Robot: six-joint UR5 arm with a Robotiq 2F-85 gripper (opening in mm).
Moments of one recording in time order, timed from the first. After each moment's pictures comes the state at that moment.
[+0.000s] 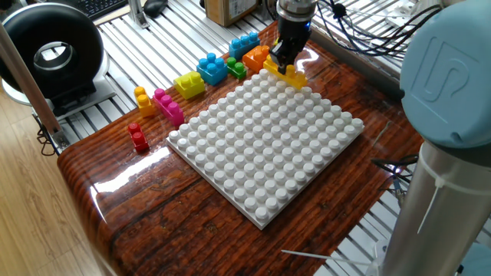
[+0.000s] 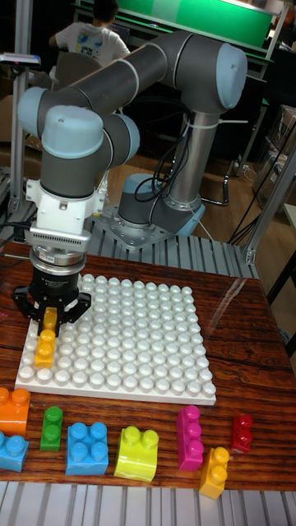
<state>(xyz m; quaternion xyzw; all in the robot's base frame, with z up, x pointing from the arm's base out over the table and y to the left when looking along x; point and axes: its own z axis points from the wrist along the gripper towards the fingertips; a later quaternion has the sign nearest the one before) 0.585 -0.149 0.069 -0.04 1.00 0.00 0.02</state>
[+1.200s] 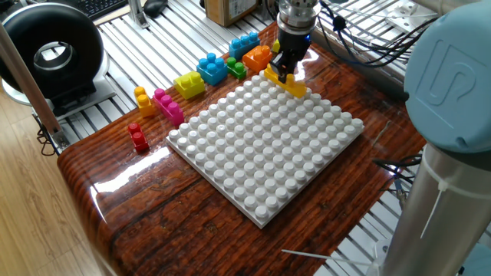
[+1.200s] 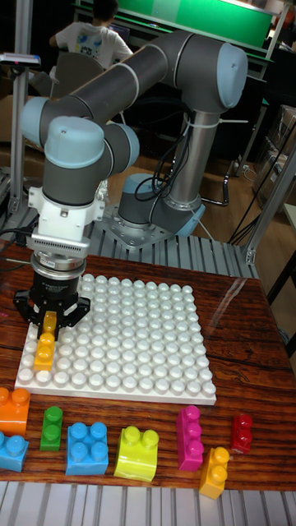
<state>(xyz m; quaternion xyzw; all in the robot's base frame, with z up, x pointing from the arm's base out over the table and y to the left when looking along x) 0.577 -0.151 0.056 -0.04 1.00 -0.01 0.02</state>
